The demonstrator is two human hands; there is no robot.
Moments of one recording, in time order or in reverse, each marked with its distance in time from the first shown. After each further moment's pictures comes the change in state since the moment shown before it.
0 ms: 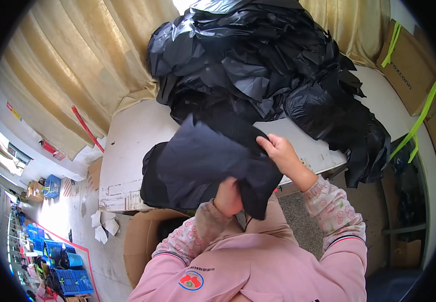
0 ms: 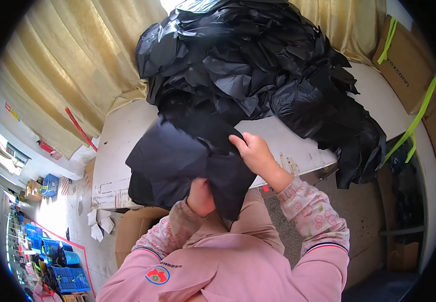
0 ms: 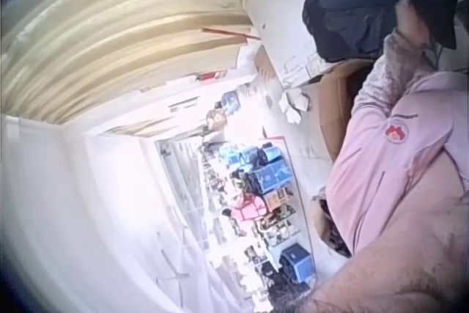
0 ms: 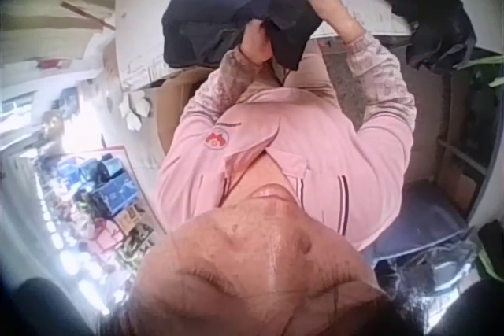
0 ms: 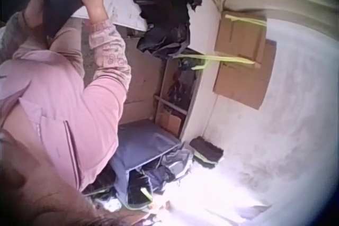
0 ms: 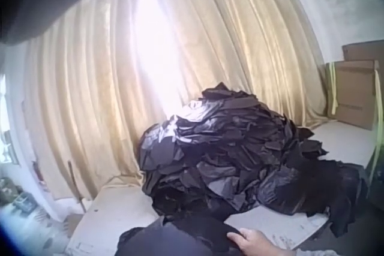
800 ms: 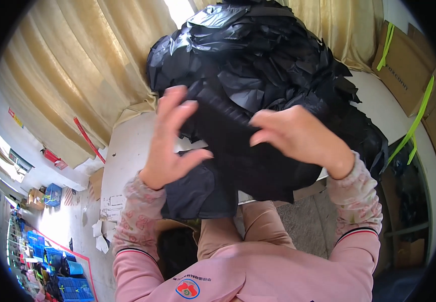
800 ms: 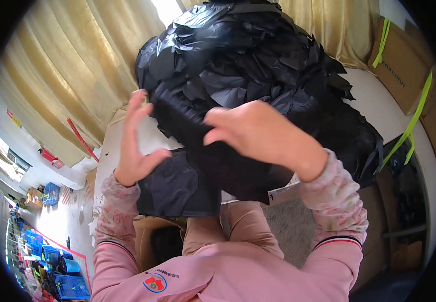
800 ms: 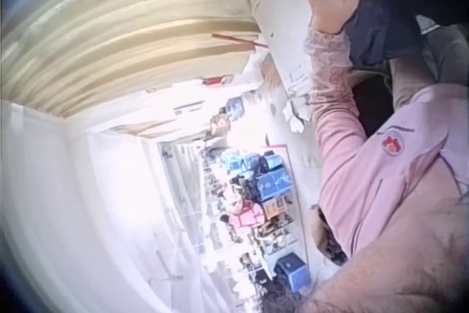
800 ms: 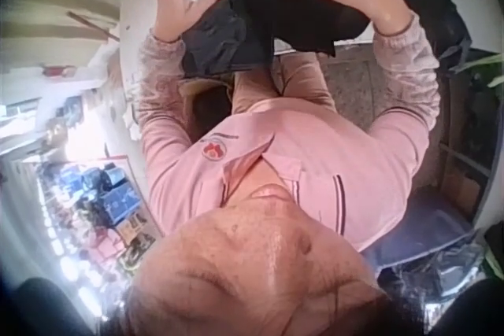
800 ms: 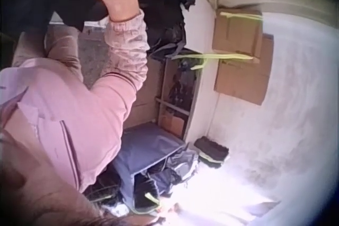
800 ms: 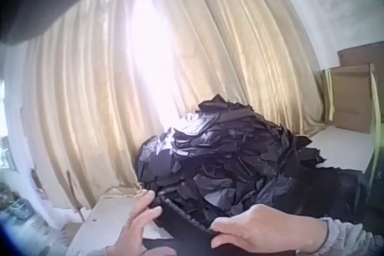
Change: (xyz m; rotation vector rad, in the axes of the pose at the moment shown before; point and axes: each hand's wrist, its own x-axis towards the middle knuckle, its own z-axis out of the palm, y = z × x) left_hand -0.011 0.164 0.148 2.139 -0.381 1.331; right_hand 0.016 -0.142 -0.096 -0.373 -0.199 -0.788
